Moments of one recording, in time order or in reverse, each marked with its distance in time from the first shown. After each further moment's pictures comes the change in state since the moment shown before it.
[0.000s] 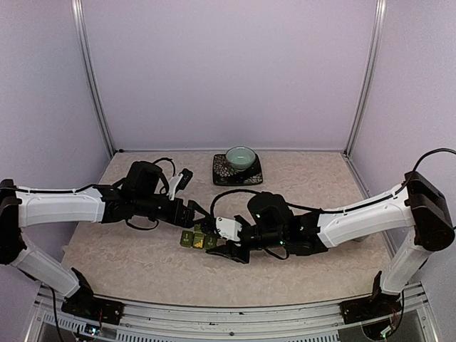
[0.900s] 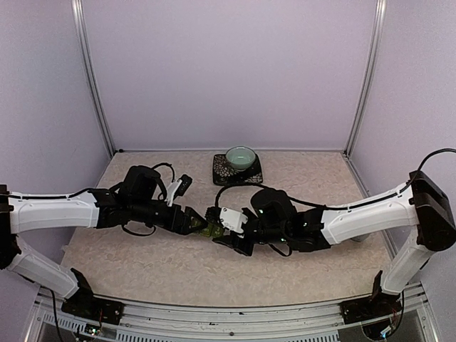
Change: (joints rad) left arm -0.042 -0.065 -0.035 -0.048 0.001 -0.024; right arm -0.031 -0.019 0.000 -0.040 0.140 0.041
